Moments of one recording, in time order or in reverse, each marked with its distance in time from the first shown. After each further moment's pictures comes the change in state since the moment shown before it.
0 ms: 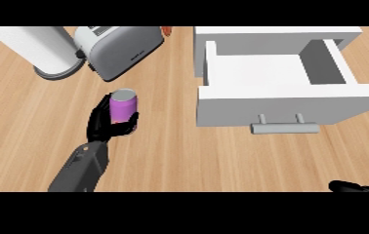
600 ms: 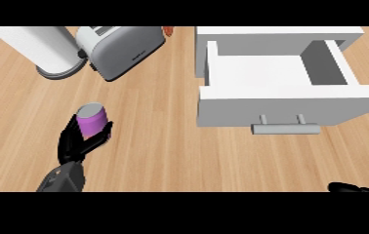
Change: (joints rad) left arm 0.162 0.075 0.083 -0.069 0.053 0.033 0.014; right arm 0.033 0.005 -0.004 0.024 -0.016 0.013 -0.037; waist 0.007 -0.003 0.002
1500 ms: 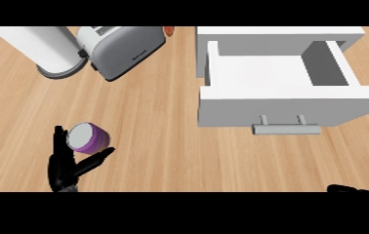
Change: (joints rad) left arm 0.254 -0.085 0.005 -0.331 -0.022 0.188 0.111; right arm 0.019 -0.005 0.017 0.002 -0.021 -0.014 -0.003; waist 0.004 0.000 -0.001
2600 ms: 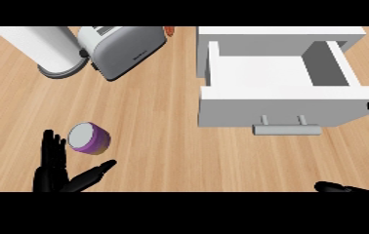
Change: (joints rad) left arm 0.332 -0.088 -0.210 -0.707 -0.136 0.118 0.340; right arm 0.032 0.003 0.059 0.047 0.020 -0.038 -0.082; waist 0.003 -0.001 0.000
